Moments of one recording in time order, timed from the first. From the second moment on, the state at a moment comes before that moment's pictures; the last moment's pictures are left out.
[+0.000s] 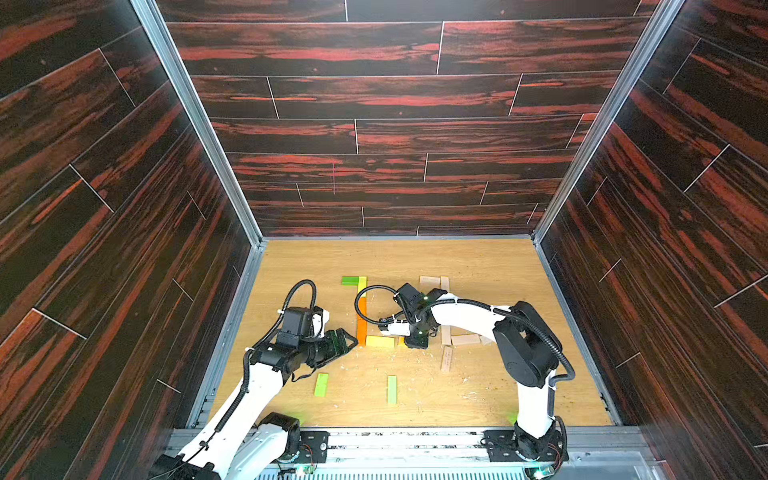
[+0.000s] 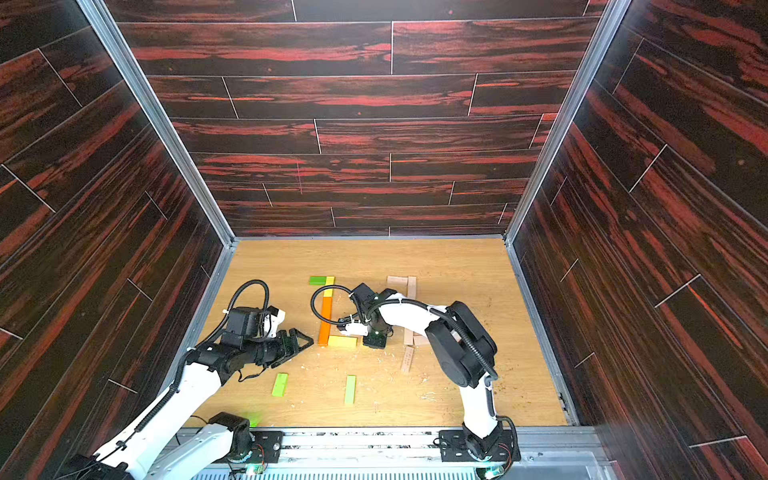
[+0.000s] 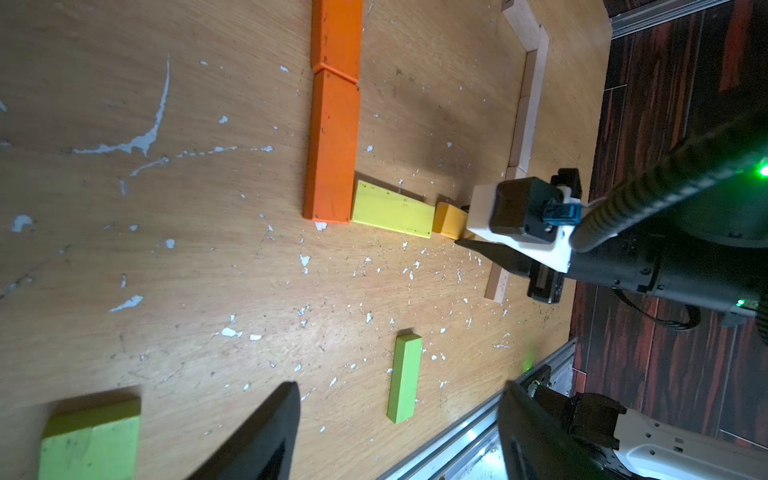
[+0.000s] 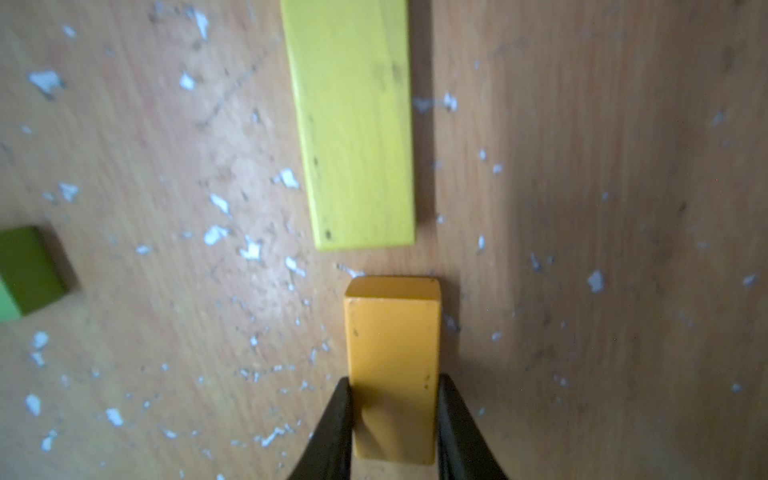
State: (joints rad) left arm -0.23 0.93 0.60 -0.58 0.54 -0.66; right arm 0.81 1.98 1.37 -0.79 -0.07 -0.67
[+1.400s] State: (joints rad) left arm -0.23 0.93 0.60 -0.58 0.53 -0.65; right arm 0.84 2.01 1.38 -0.76 -0.07 -0.69
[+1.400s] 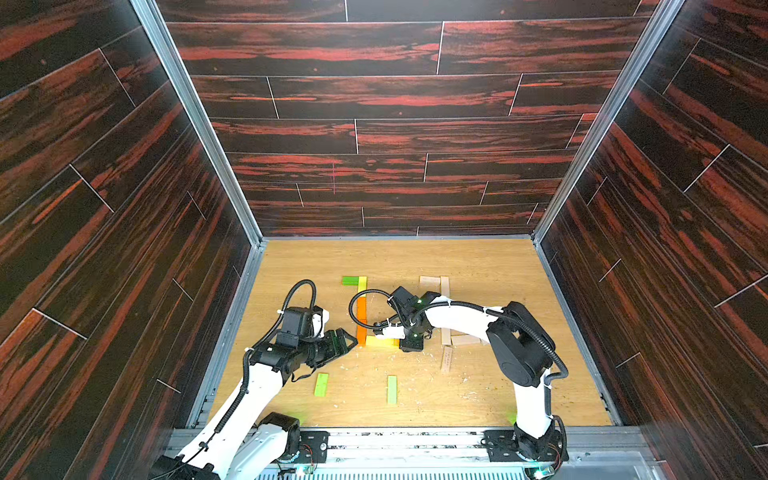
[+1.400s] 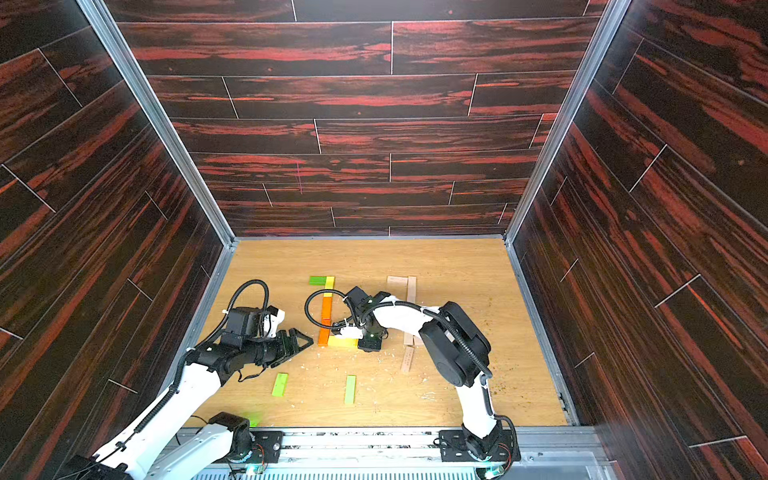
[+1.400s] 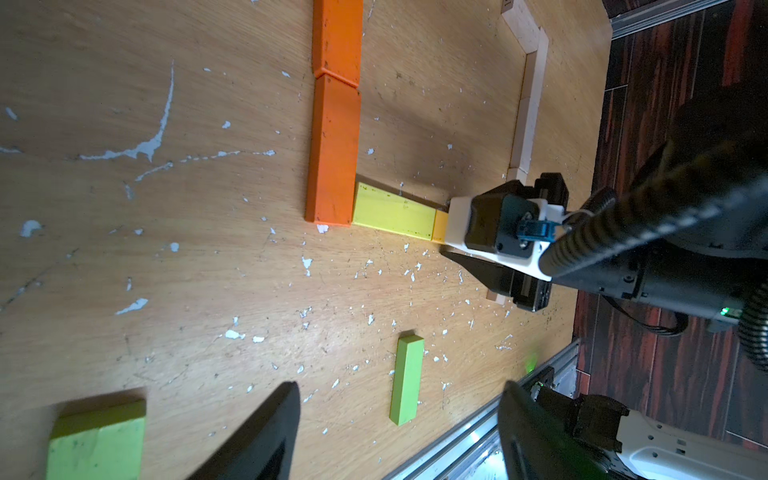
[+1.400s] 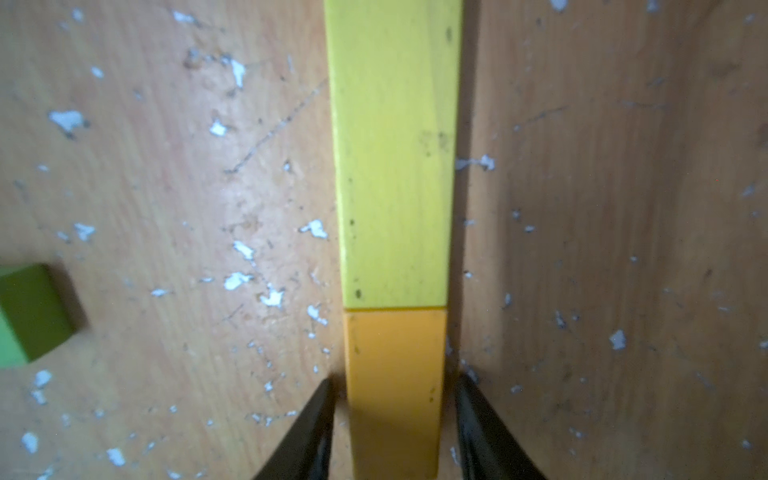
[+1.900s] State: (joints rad) left arm -0.23 0.91 0.61 -0.62 0.47 -0.65; right arm 0.84 1.91 1.35 -0.73 -0.13 -0.65
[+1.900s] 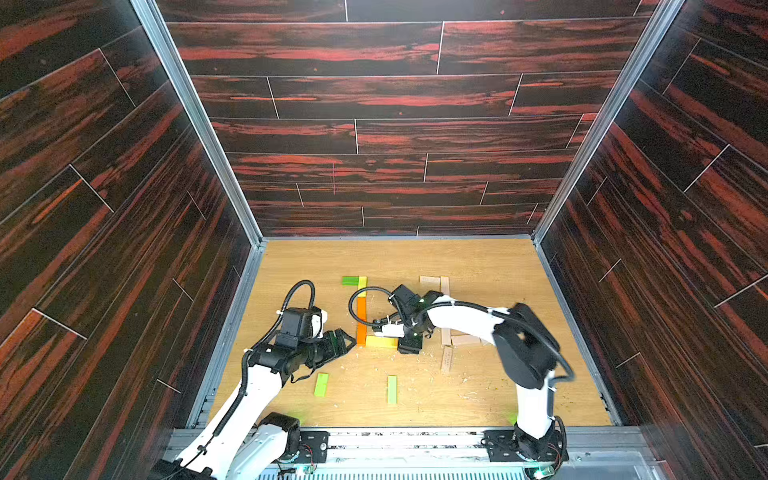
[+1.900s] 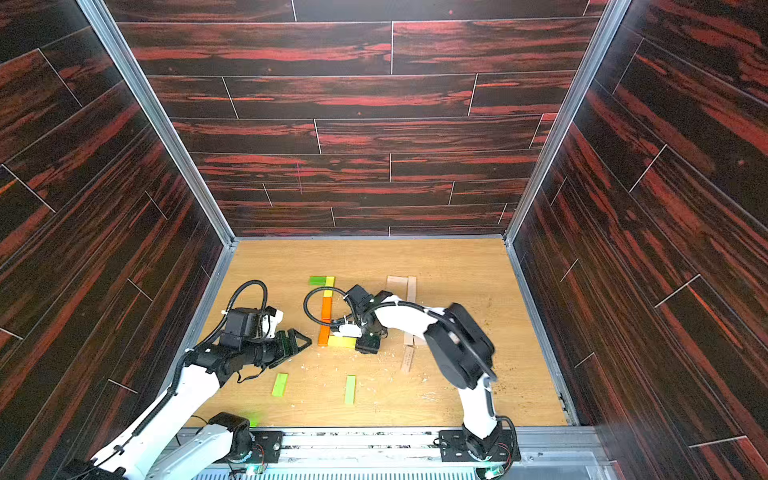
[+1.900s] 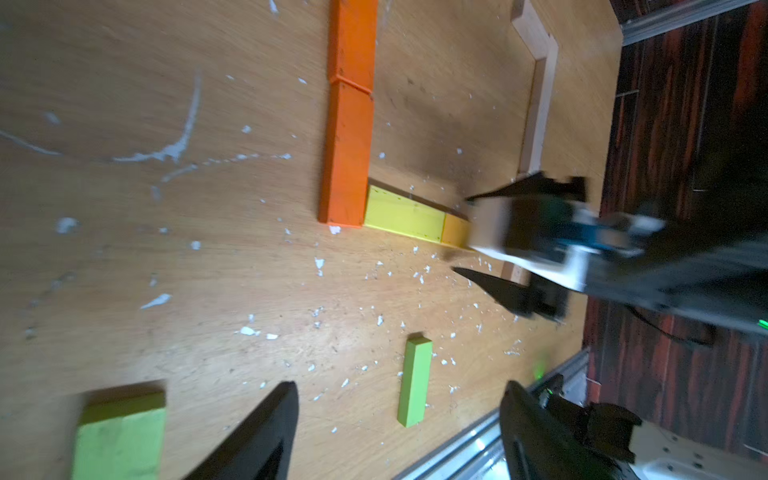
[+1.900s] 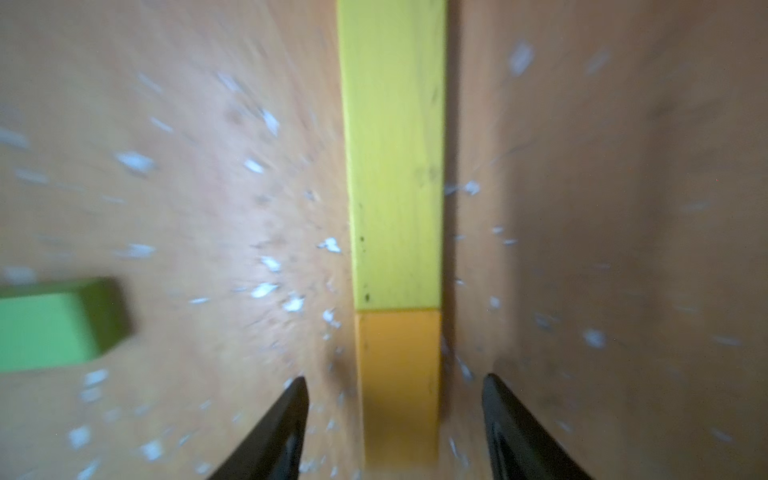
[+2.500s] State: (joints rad) left arm -0.37 1.02 0.63 -0.90 -0.06 -0.85; right arm 0.83 1.42 1.09 -0.44 -0.17 -0.49
